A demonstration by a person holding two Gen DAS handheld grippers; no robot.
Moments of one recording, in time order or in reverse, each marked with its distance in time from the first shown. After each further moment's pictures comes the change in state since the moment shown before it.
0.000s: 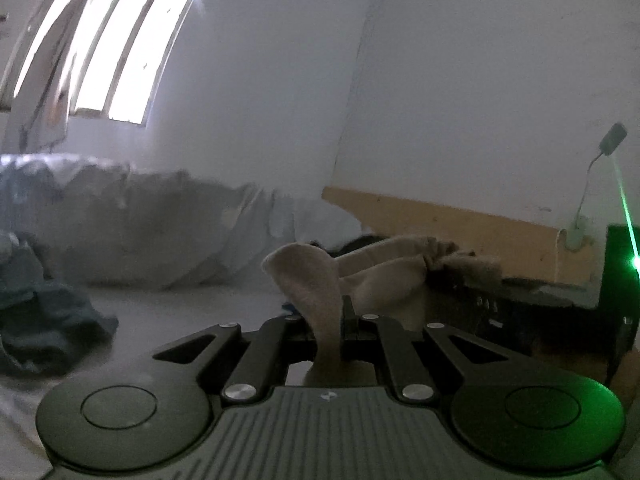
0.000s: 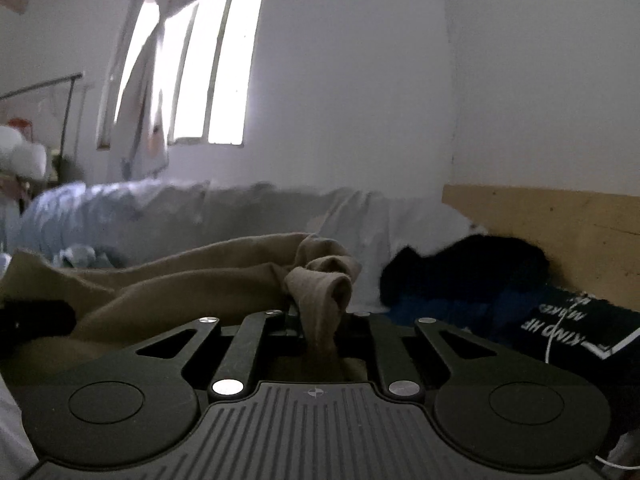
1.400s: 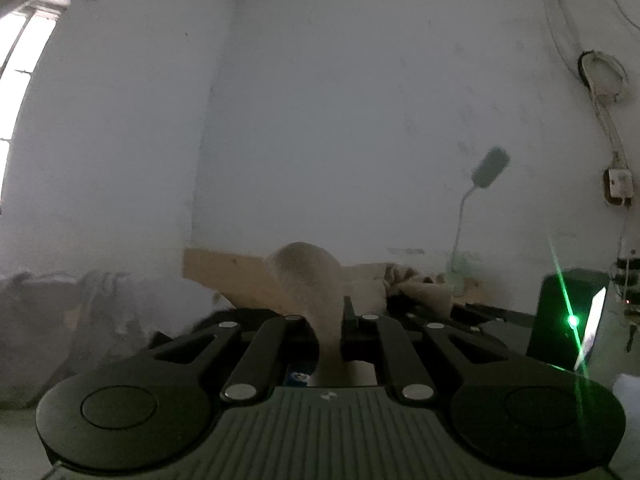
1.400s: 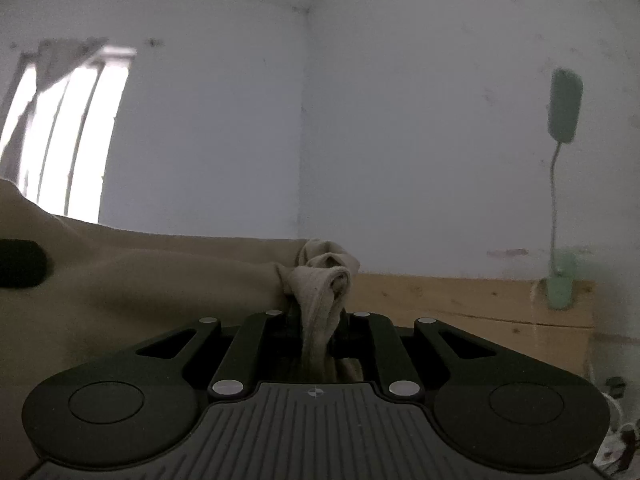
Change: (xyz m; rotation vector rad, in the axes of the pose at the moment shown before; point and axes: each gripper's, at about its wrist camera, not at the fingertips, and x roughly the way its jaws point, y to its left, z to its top) left arm 0.114 -0.197 0.066 0.159 -0.077 -0.339; right arm -0.044 -0.210 0.086 0.050 -0.204 -0.389
